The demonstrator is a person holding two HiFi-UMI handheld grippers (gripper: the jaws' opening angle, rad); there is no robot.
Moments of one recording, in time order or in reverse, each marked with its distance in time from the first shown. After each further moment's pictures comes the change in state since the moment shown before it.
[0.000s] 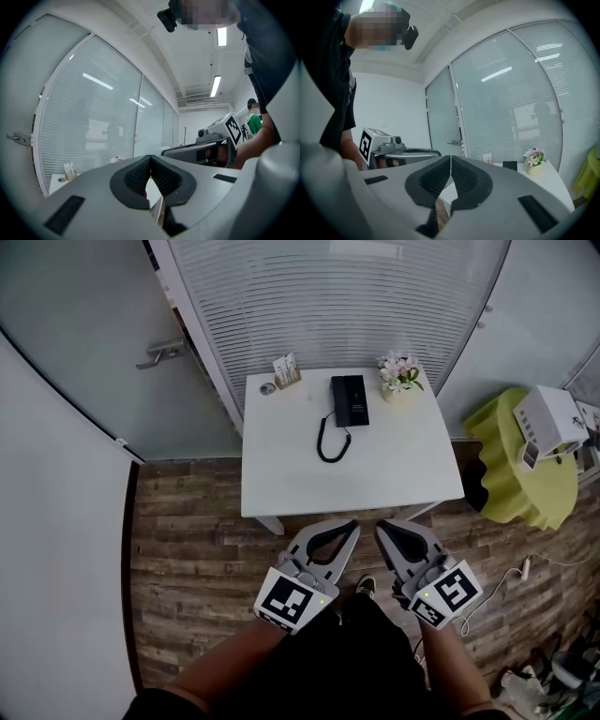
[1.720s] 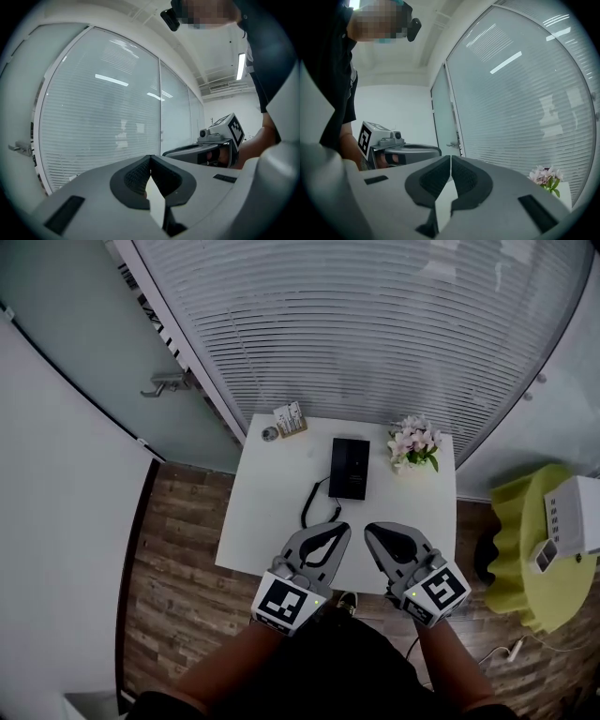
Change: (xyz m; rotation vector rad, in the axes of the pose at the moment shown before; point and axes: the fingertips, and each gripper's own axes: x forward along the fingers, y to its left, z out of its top) left arm 0.224 0.142 0.030 0.006 0.064 0.294; right arm 0.110 -0.246 0.041 -0.008 0.017 0.267
